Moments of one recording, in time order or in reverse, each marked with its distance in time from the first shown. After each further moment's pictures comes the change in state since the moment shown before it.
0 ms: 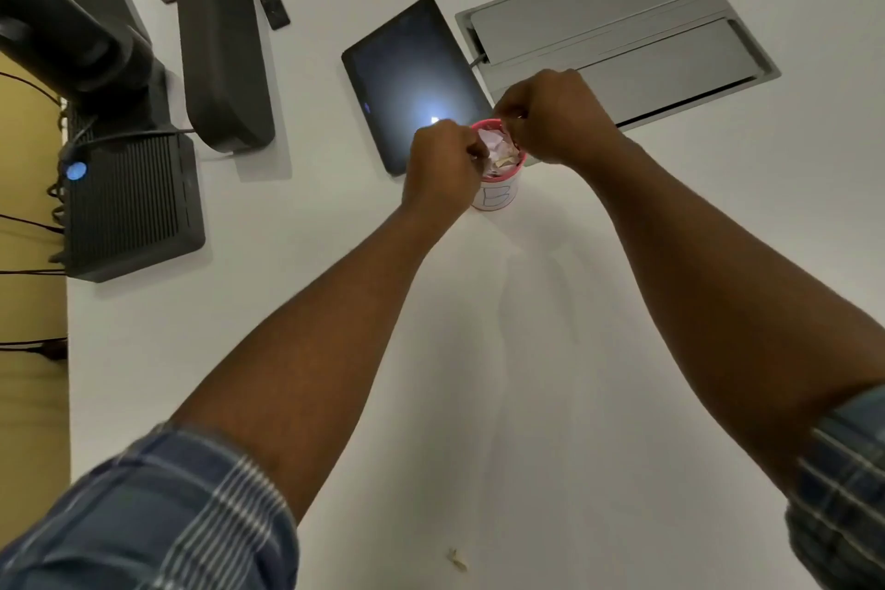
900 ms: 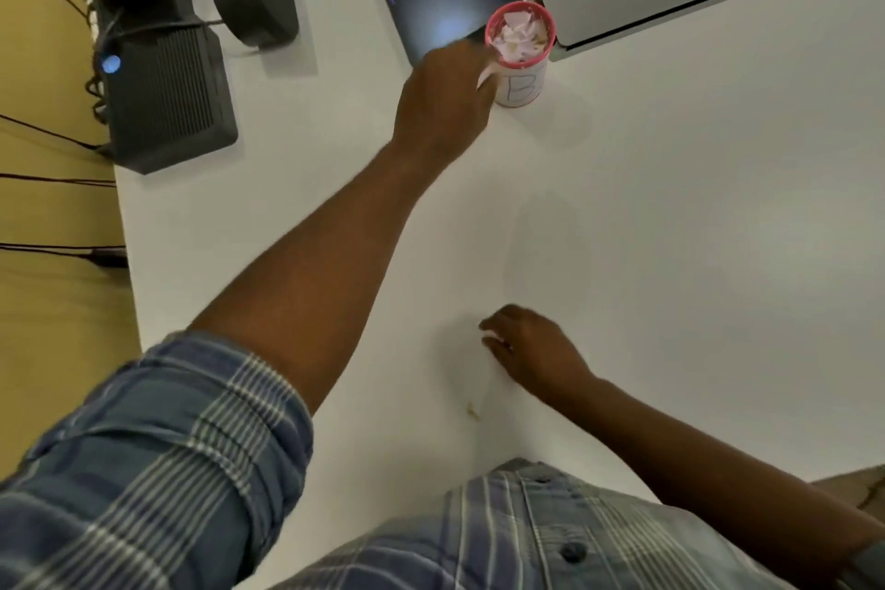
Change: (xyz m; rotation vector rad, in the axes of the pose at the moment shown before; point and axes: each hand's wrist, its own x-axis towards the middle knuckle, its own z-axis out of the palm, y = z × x) left_hand -0.073 -0.019 -0.033 0.154 0.040 0.256; right_hand -0.313 -0.047 0.139 0.315 -0.395 -0.053
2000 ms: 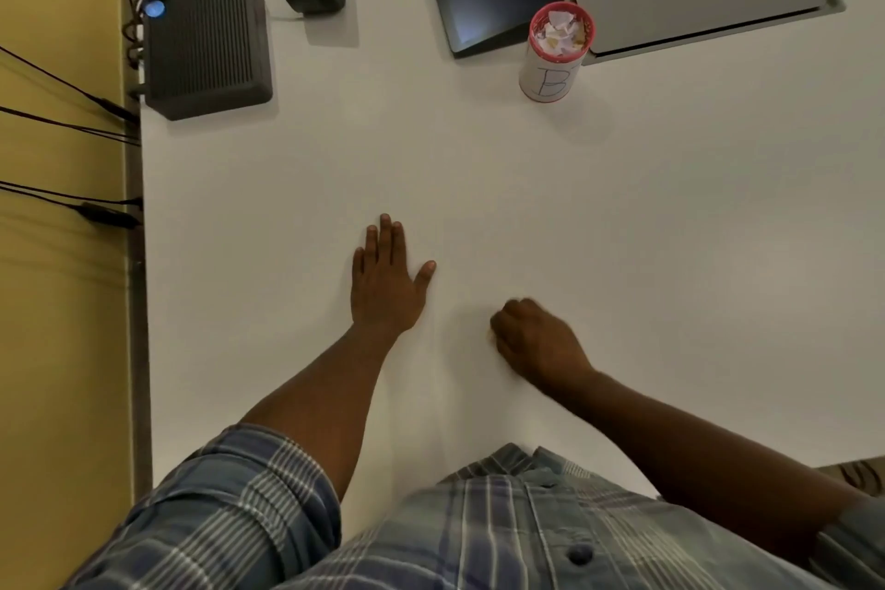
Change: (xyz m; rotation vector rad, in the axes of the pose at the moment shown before) left_hand -0.248 -0.088 0.067 0.220 -0.360 -0.510; right_hand -0.018 -0.005 0.015 -0.301 0.090 -0.224
